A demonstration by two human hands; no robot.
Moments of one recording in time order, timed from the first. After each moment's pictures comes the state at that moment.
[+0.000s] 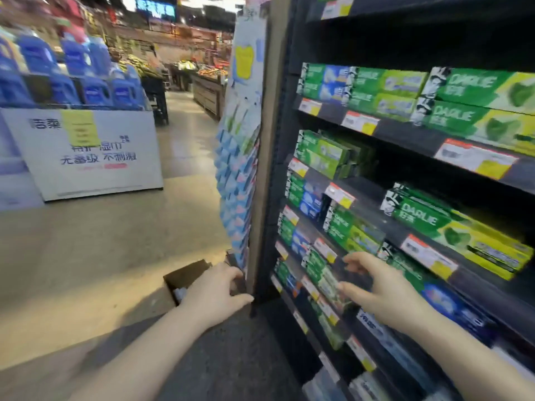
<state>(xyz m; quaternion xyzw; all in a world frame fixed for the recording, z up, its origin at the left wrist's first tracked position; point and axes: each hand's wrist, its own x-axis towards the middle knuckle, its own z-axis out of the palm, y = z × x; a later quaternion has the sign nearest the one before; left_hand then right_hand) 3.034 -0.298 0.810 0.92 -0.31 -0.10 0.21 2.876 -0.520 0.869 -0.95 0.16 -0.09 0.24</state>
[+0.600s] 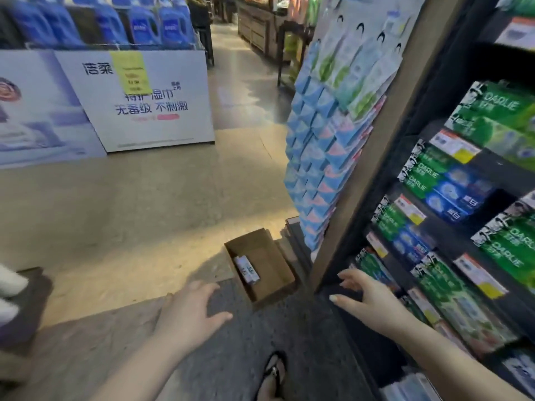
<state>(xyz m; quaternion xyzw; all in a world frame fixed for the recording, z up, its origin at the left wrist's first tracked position) 3.247 -0.133 0.712 0.96 -0.16 -0.16 0.14 3.156 -0.429 0.736 -0.91 0.18 0.13 0.34</state>
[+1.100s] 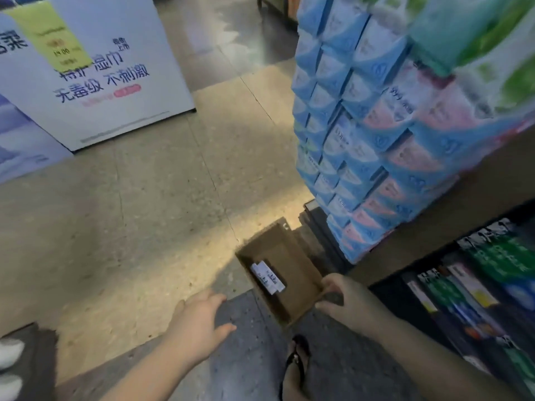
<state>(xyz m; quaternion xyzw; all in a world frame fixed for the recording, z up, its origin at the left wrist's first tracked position) 3.564 -0.213 0.614 0.93 -0.22 -0.28 0.01 3.459 -0.479 0.593 -0.85 0.23 0.24 0.41</state>
